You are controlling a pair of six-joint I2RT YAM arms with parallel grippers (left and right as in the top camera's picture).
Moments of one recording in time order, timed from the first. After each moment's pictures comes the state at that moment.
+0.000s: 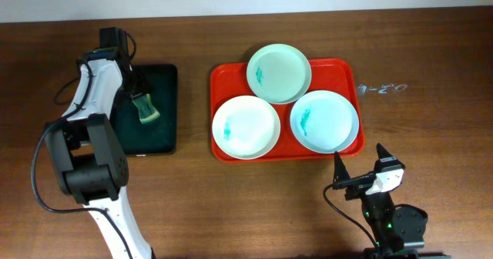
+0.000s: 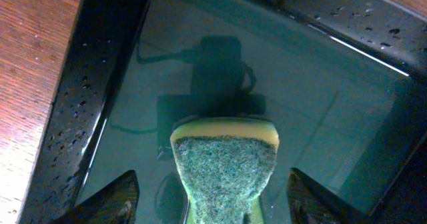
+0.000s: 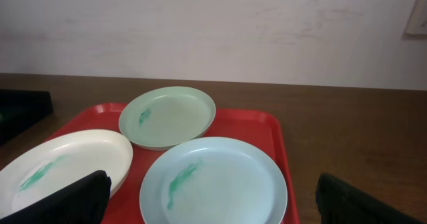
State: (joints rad) left arm 0.12 2.20 1.76 -0.87 -0.08 -0.31; right arm 0.01 0.01 0.01 -0.06 -0.16 0.03
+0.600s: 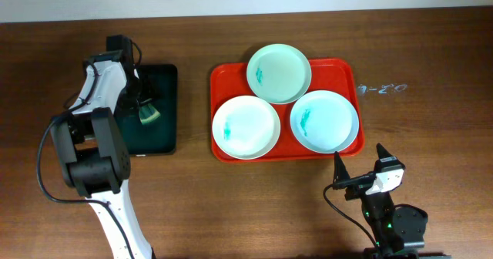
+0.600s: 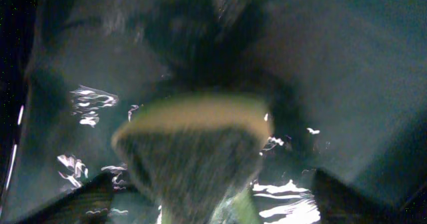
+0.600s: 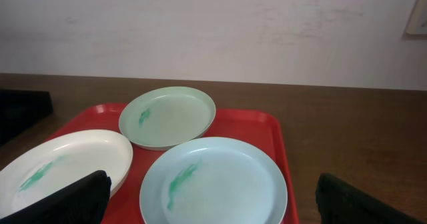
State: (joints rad) left arm 0.11 2.28 1.77 -0.94 0.00 -0.32; right arm 0.01 0.01 0.01 -0.06 -0.16 0.03
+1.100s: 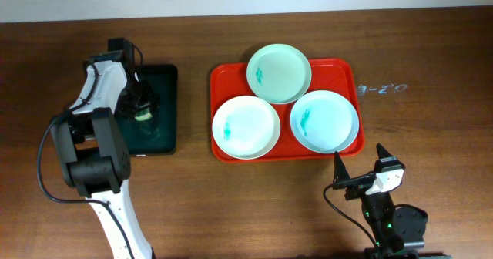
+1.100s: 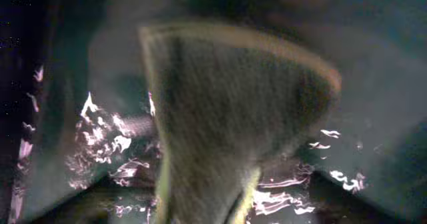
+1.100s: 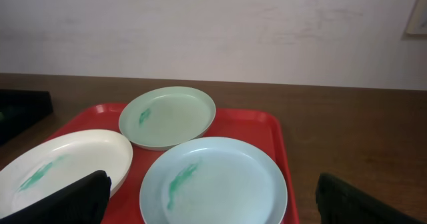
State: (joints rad) left arm 0.11 2.28 1.77 -0.98 -0.04 -0.32; right arm 0.01 0.01 0.01 -0.06 -0.16 0.03
